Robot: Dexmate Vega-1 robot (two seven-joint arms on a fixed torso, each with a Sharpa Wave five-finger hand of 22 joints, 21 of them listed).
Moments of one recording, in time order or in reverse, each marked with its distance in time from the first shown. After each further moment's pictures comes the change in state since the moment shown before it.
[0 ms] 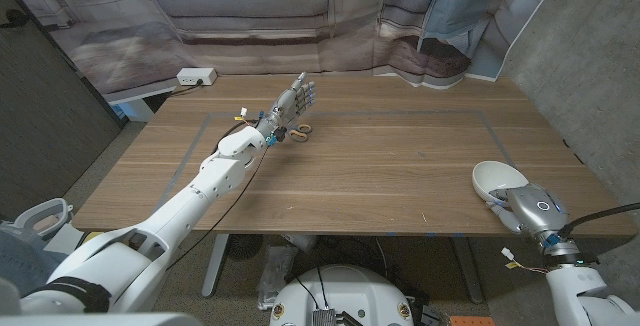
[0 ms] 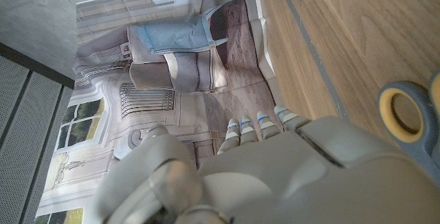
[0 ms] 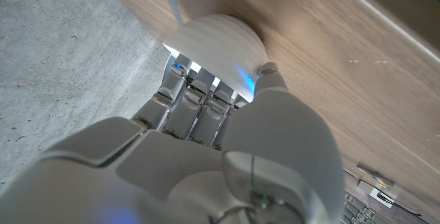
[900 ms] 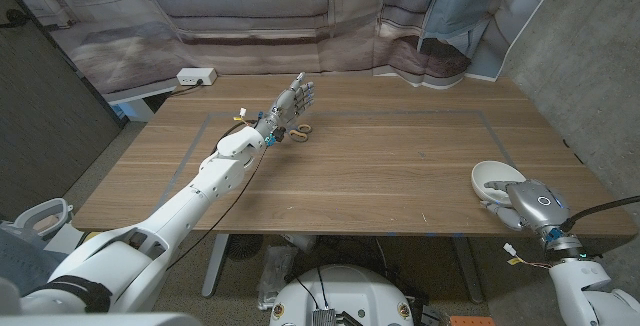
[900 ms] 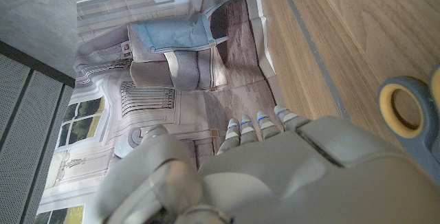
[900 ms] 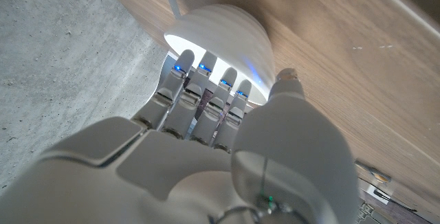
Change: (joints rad) left arm -0.005 0.000 -0.002 0.010 -0.003 -0.009 -0.007; left_hand 0.000 0.000 -0.009 0.001 0.000 0.000 0.000 0.000 0.000 0.000 0.000 0.000 0.000 0.000 0.000 0.000 0.000 0.000 0.000 0.000 0.000; right arm -0.031 0.003 0.053 -0.029 -0.011 0.028 0.048; right_hand -0.106 -0.099 -0.065 0.007 0.051 -0.288 0.002 -0.024 -0.004 -0.265 0.037 -0.035 0.010 -0.180 0.059 -0.035 -0.064 -0.031 0.005 -0.066 0.000
